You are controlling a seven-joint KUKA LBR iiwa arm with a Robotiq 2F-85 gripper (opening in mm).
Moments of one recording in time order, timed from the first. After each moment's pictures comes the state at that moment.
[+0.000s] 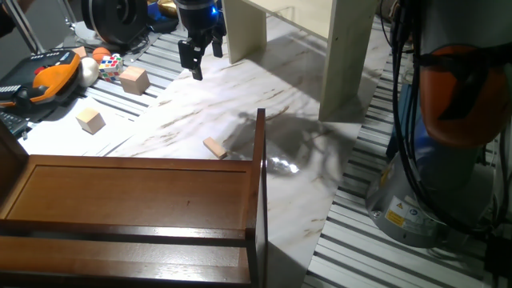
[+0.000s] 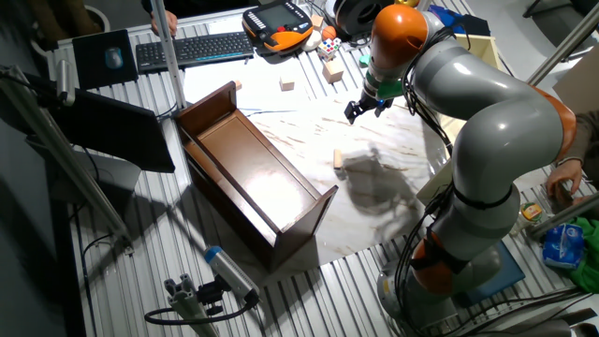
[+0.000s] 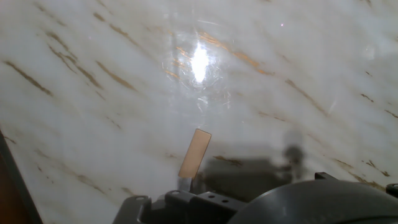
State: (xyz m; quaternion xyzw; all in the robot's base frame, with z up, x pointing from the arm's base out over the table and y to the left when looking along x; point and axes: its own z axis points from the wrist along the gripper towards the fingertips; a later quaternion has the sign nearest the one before) arm 0.515 0.001 0.236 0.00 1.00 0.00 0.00
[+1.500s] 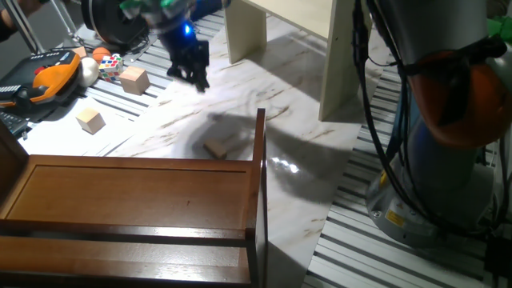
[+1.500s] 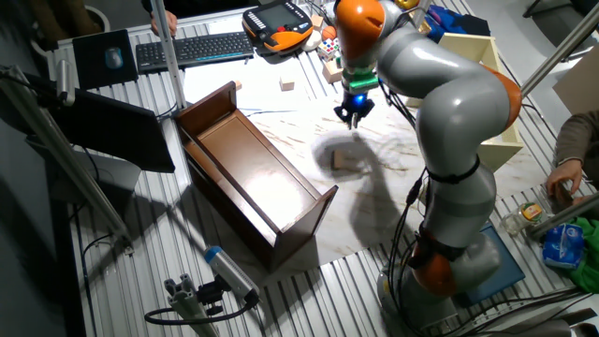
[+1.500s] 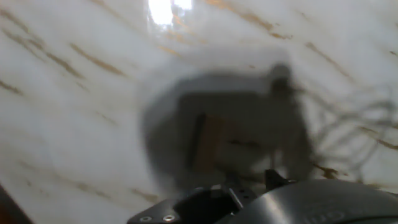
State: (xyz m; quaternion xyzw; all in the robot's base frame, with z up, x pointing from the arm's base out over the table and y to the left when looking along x) arm 0.529 0.037 0.173 0.07 0.99 -0.04 -0.10
